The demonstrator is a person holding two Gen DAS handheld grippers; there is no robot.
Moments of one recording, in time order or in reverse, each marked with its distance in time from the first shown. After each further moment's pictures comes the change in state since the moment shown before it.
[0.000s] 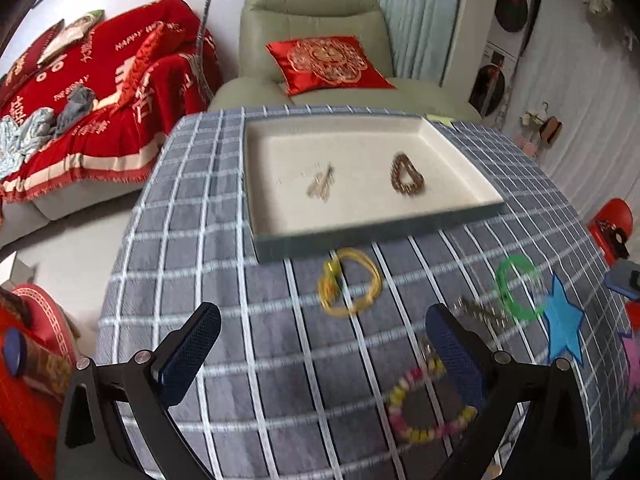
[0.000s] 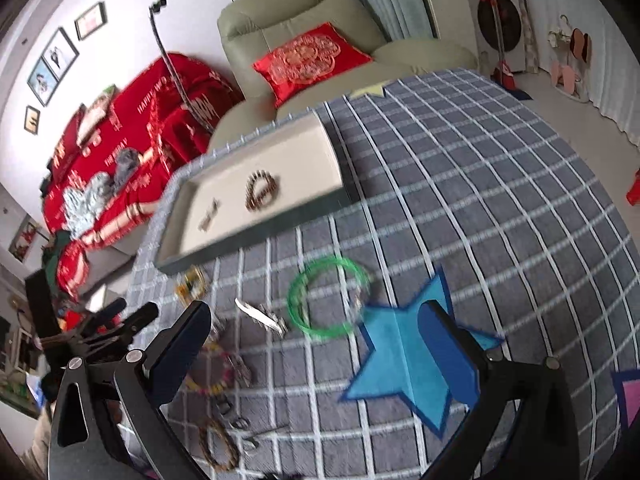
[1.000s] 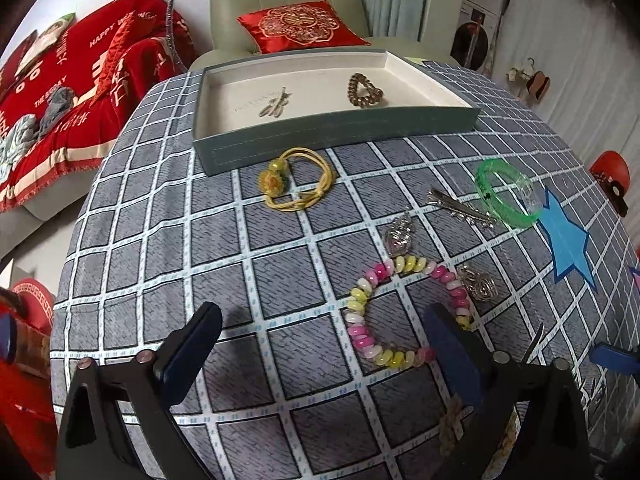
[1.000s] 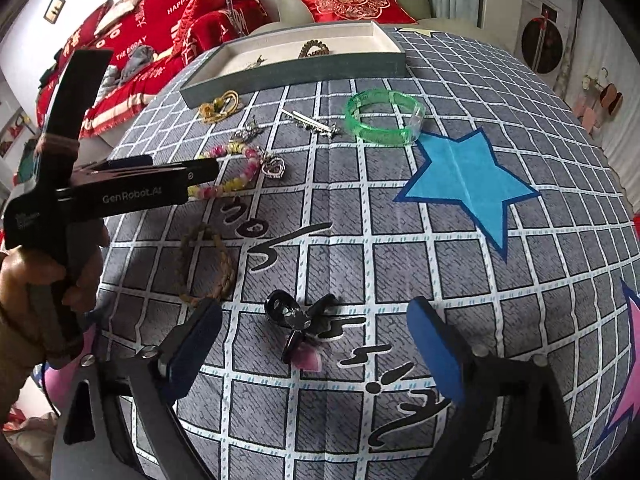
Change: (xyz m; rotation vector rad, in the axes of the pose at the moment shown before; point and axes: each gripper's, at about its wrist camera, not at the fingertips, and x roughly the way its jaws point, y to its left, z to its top) left arm 0.012 -0.034 -0.054 0.096 0.101 -0.001; right arm 0.003 0.054 -0.137 -0.261 0.150 -0.106
